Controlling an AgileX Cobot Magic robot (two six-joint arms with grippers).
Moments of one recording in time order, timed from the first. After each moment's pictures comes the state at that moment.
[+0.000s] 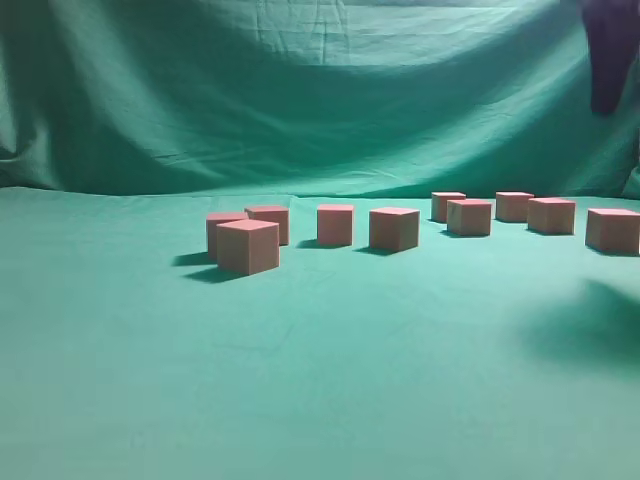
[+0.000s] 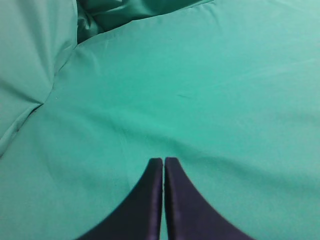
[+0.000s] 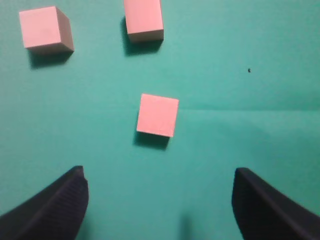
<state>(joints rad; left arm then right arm) -0.01 -0.02 0.02 0.41 0.37 -0.08 0.15 1.65 -1.19 0.01 0.85 0.09</state>
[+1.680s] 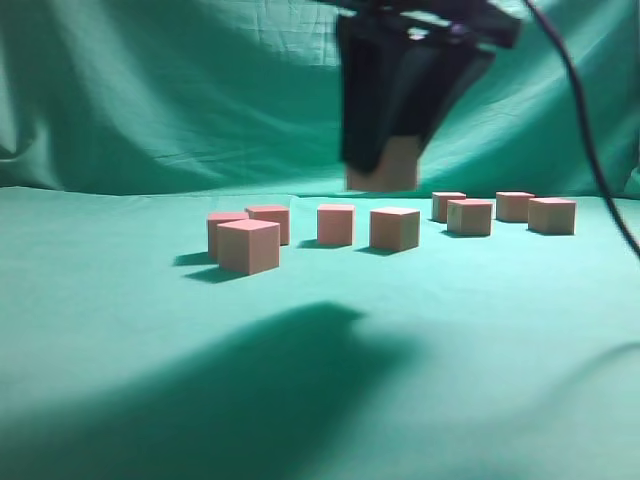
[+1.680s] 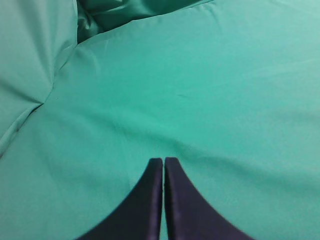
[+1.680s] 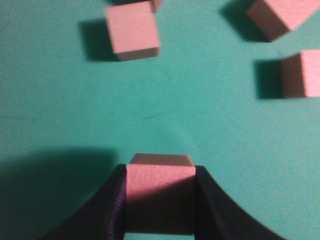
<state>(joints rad) -0.01 -0.02 0.02 0.41 0.37 -0.08 0.74 1.71 -1.16 0.02 0.77 -0.12</state>
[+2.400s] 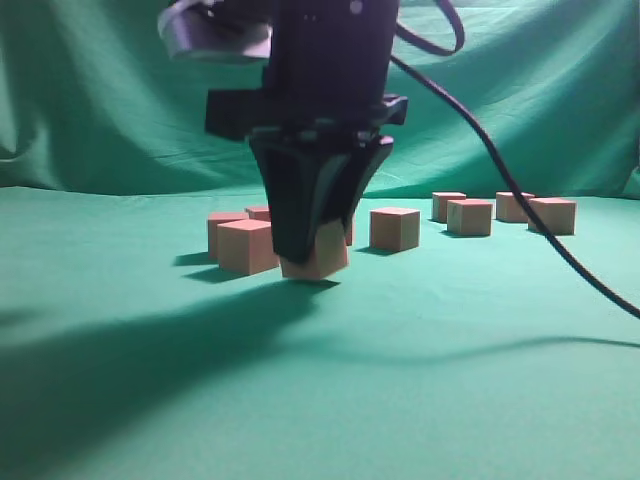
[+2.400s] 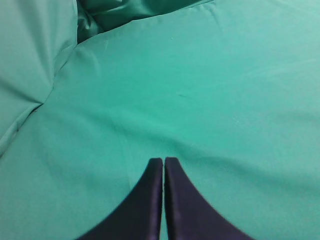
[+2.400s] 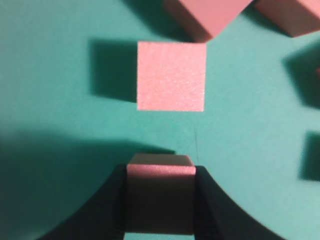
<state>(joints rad) -0.01 -0.02 0.02 0.41 0.37 -0.08 0.78 1.97 -1.36 -0.03 0.82 -0.23</state>
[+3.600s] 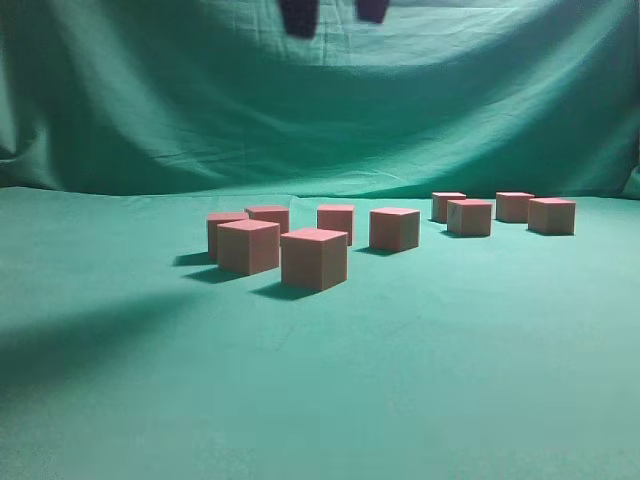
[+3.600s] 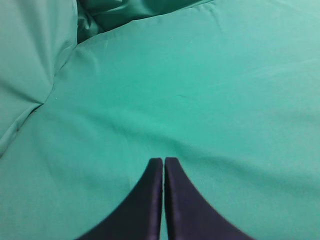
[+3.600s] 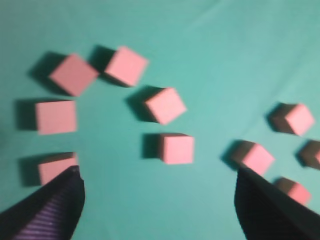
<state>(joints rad) -0.01 -0.02 0.02 0.41 0.37 -0.08 0.73 1.90 -1.82 -0.23 1.23 -0.14</state>
